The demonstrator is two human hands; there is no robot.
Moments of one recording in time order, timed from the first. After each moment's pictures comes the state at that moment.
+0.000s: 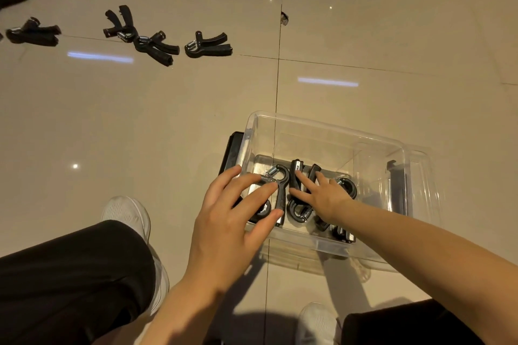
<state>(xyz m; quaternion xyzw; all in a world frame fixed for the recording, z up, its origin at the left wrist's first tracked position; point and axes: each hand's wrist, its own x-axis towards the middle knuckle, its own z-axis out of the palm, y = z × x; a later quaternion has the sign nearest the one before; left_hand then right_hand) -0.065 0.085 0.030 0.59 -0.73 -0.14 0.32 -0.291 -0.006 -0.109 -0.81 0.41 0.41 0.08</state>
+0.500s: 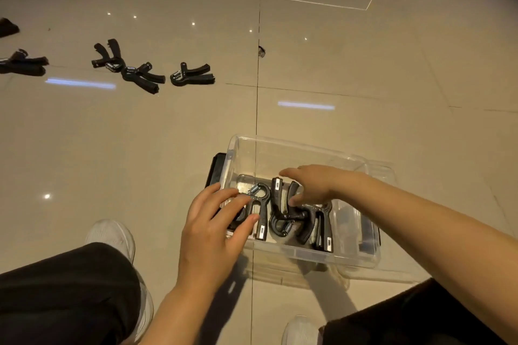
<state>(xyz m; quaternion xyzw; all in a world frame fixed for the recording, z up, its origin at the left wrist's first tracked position) -0.069 0.089 0.028 0.60 -0.70 -0.14 0.37 -0.271 -0.034 0.047 -0.77 0.50 0.27 0.28</state>
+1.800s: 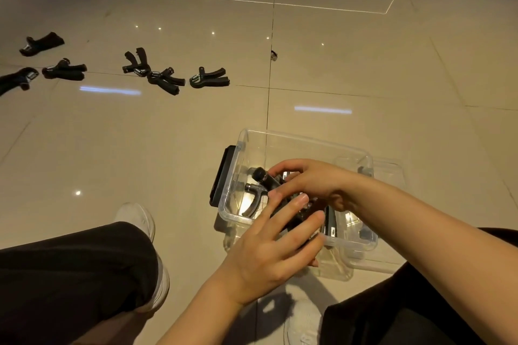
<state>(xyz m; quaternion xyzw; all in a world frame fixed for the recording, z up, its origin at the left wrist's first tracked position) -0.121 0.129 0.048 0.30 -0.88 0.05 0.37 -0.252 0.028 0.118 -0.51 0.57 -0.02 0.65</state>
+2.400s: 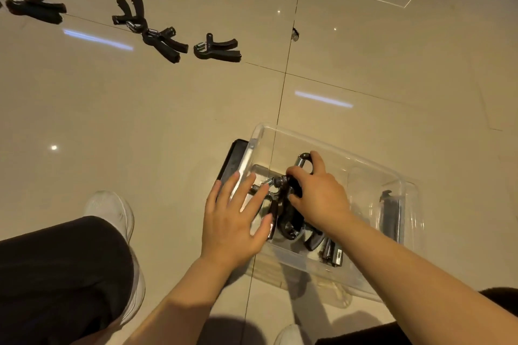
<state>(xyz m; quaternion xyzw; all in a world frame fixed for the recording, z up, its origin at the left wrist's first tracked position) -0.076 0.062 -0.060 0.63 -0.73 -0.10 0.24 -0.240 -0.017 -0.010 -0.76 0.63 0.09 0.17</state>
